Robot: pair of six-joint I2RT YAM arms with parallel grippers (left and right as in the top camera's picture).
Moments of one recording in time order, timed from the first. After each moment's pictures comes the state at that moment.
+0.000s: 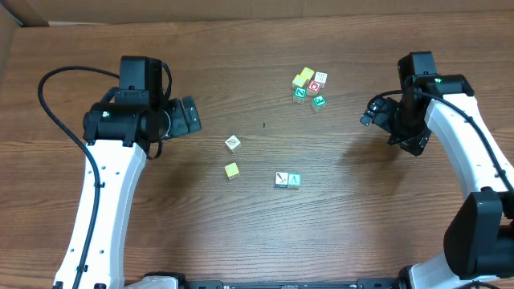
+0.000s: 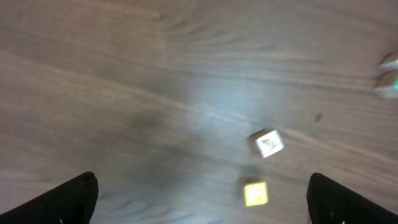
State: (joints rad) left arm -0.07 1.44 1.41 -1.07 -0.07 -0.35; right arm 0.05 1.73 1.38 -1.07 -0.07 0.62
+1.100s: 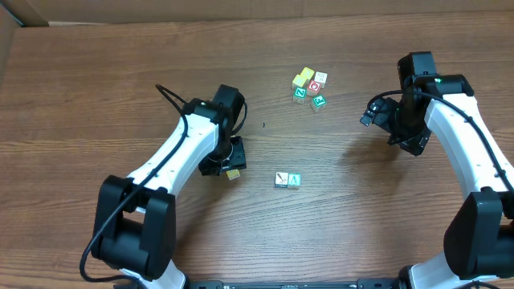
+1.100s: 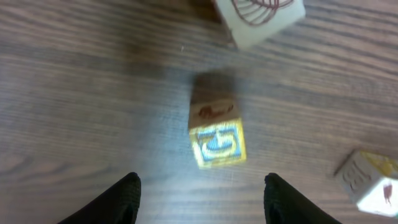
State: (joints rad) left arm -0.35 1.80 1.24 -1.04 0.02 -0.53; right arm 0.05 1.73 1.38 -1.07 -0.07 0.62
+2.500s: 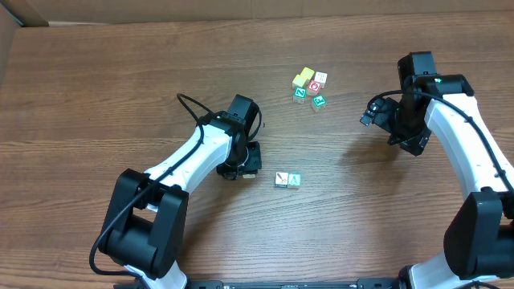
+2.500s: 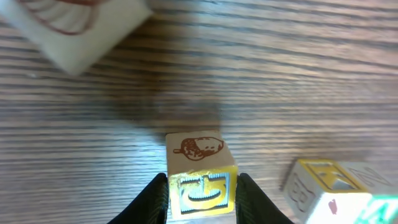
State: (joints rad) left arm -0.42 1.82 1.15 -0.81 0.16 -0.51; right arm 0.05 1.73 1.38 -1.07 -0.07 0.62
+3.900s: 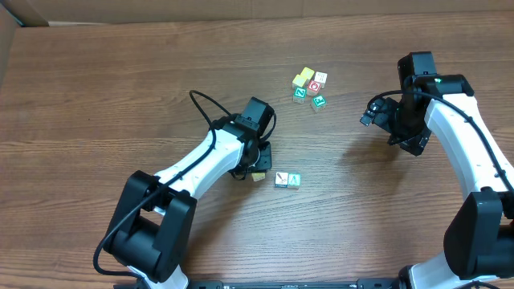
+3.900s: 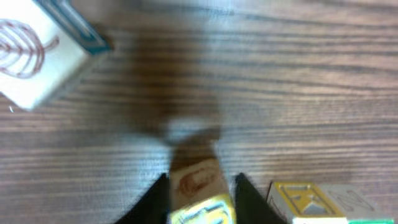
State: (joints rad) left arm -0.50 1.82 1.15 -0.72 0.04 -0.56; right arm 0.05 1.73 1.38 -1.07 -0.07 0.62
